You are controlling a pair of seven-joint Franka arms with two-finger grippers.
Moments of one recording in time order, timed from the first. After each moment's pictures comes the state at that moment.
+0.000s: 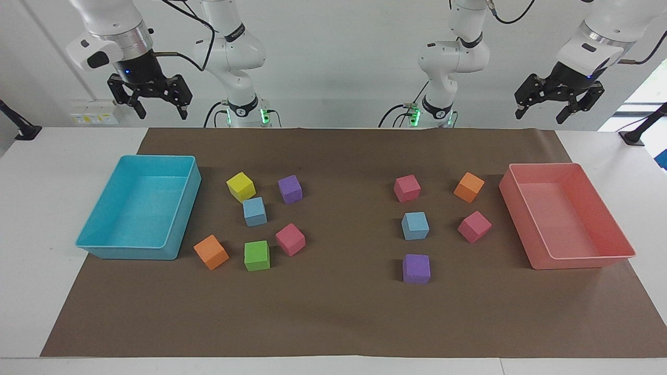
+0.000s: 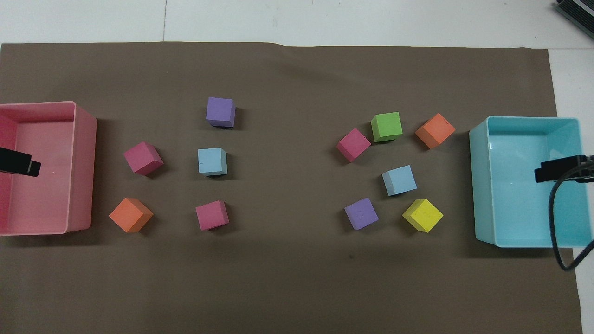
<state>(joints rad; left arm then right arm) -0.04 -0.03 0.02 -1.44 -0.04 1.38 0.15 0.04 -0.11 -0.06 -1.60 -0.03 1.49 -0.01</state>
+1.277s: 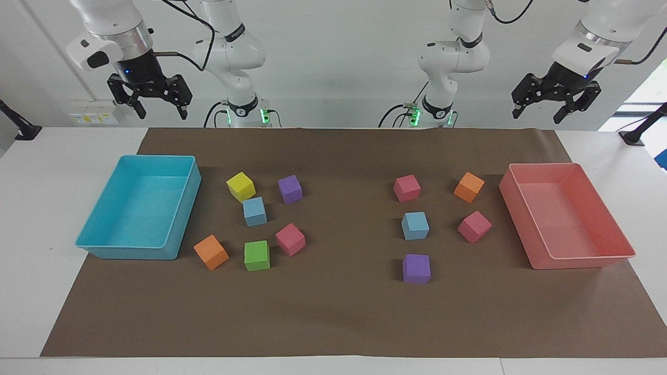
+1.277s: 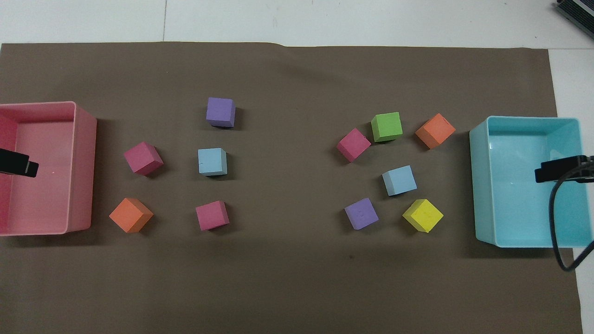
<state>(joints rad) -0.08 -0.03 0.05 -1.44 -0.04 1.38 0.15 0.04 -0.11 -0.06 -1.60 -0.03 1.49 -0.01</state>
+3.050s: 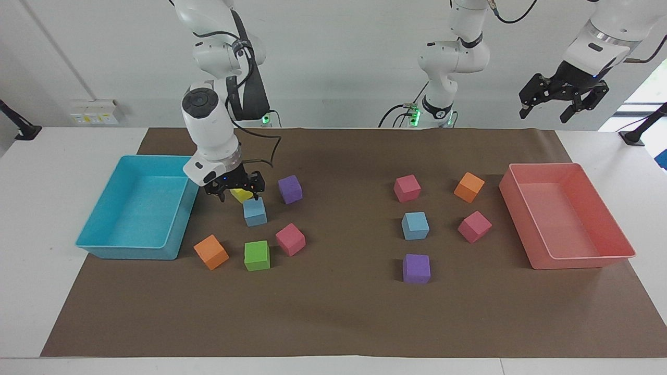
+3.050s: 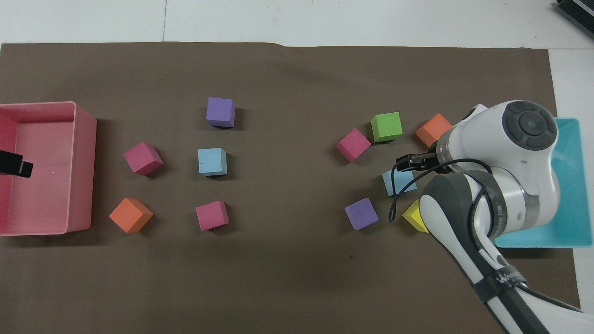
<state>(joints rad) -0.09 -0.03 0.08 -1.44 -0.04 1.38 0.15 0.20 0.12 -0.02 -2.01 0.00 2.16 0.13</state>
